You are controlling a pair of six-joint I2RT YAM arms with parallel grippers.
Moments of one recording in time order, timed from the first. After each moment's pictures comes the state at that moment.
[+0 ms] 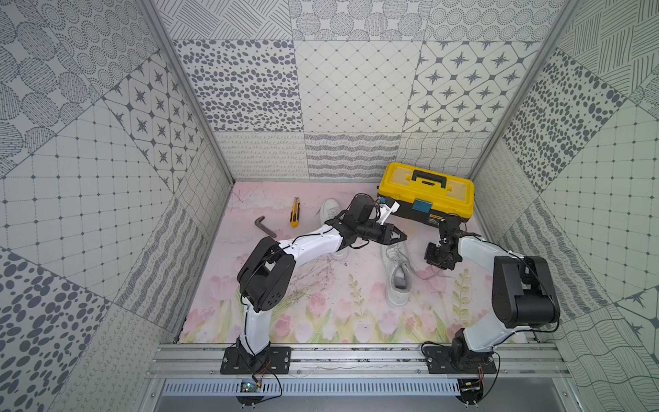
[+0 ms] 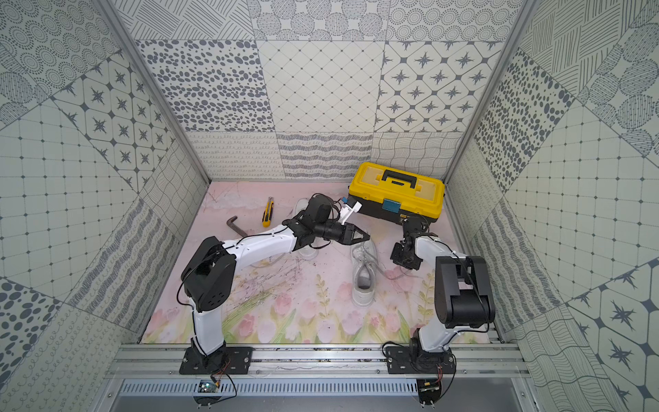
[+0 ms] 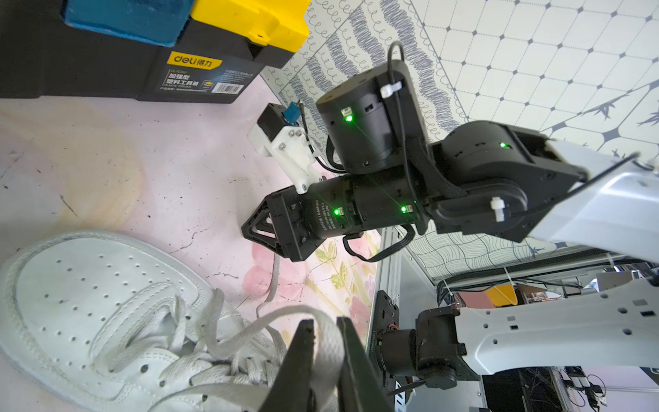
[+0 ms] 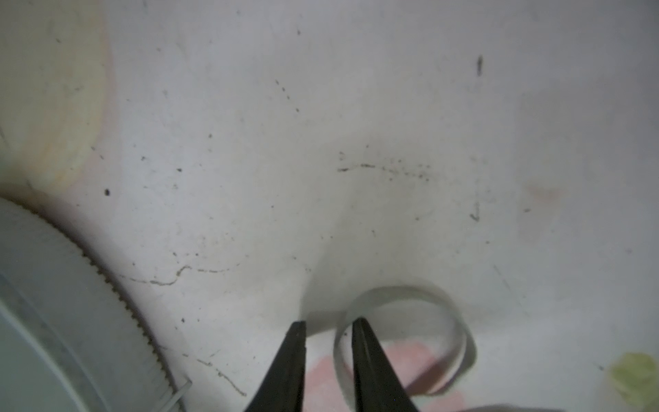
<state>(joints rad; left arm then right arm) -0.72 1.96 1.48 0.02 0.74 -0.51 0.05 1.63 0.90 -0.56 -0.02 0.43</state>
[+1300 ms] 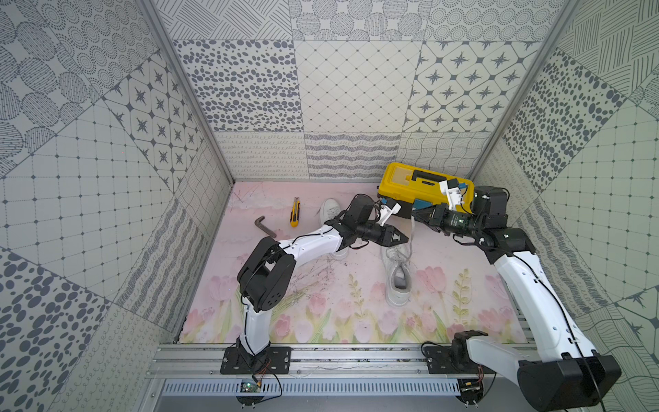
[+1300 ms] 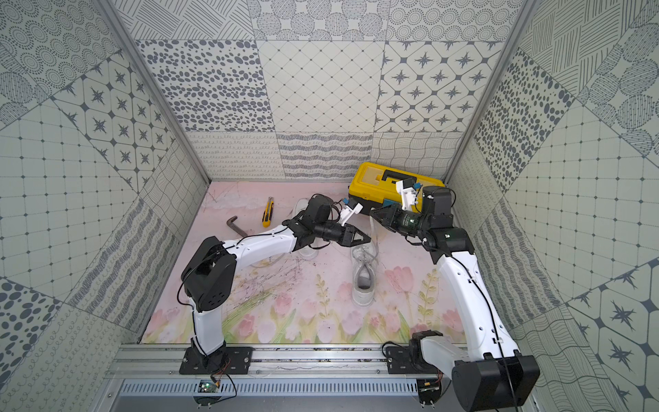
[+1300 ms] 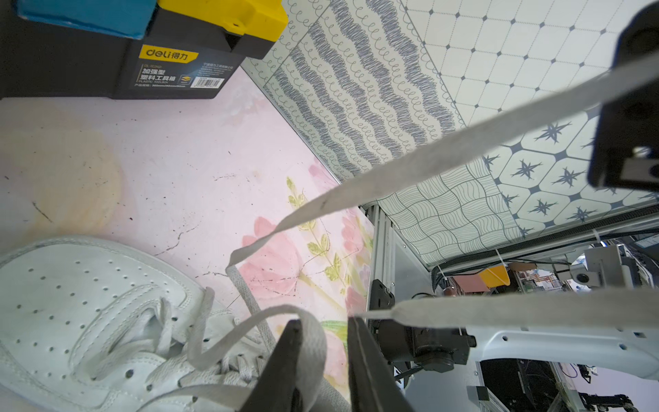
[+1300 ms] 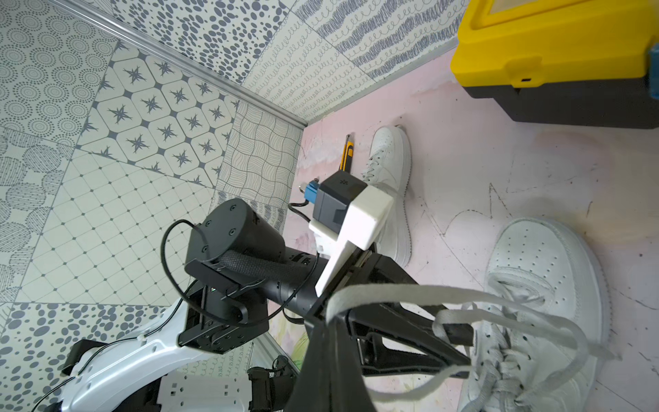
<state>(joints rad) -0.72 1.97 1.47 0.03 0.78 -0.47 0.12 1.13 1.21 -0.58 -0.74 0.62</state>
